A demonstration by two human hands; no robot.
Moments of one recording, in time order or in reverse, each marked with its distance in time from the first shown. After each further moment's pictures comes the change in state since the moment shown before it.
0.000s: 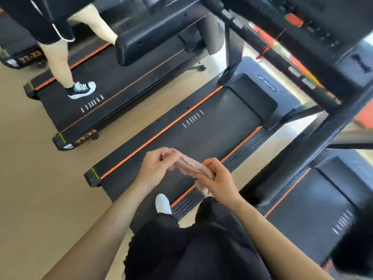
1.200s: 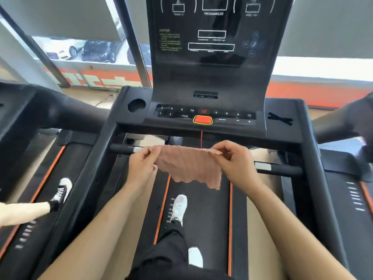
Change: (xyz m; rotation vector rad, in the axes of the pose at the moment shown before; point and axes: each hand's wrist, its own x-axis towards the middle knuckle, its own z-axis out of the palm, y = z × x) left_hand 0.503 0.290 0.115 0.146 -0.256 0.254; right_hand 0.332 -0.149 -0.291 0.017 0.857 -0.107
